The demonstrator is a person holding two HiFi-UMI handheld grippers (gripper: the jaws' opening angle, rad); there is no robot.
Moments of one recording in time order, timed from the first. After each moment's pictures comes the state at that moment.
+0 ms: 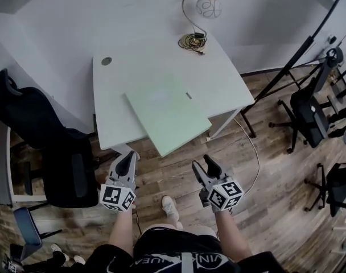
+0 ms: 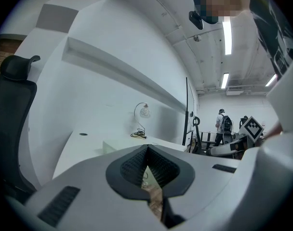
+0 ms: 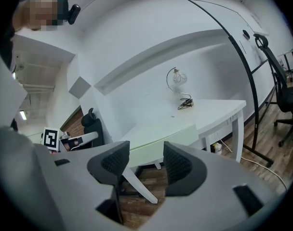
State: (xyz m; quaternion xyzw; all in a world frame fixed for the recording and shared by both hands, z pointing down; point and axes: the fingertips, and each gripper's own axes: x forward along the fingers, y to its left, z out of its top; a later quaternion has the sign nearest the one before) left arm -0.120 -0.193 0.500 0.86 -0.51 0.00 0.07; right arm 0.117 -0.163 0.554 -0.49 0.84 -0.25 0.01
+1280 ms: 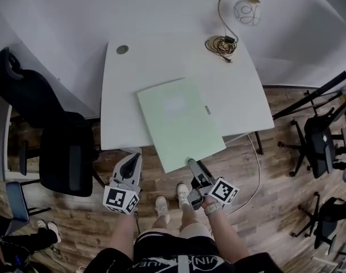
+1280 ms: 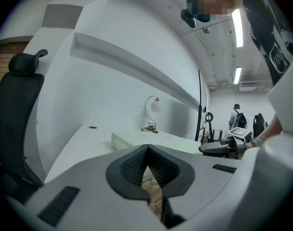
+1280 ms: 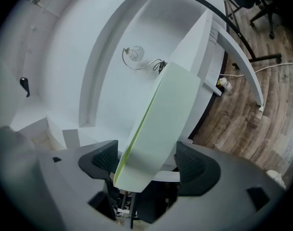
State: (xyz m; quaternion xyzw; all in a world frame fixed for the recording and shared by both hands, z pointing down) left arm -0.124 -0.249 0.540 0.82 -0.56 0.02 0.10; right arm 0.067 -0.271 0.597 -0.34 0.76 -0.52 0.19
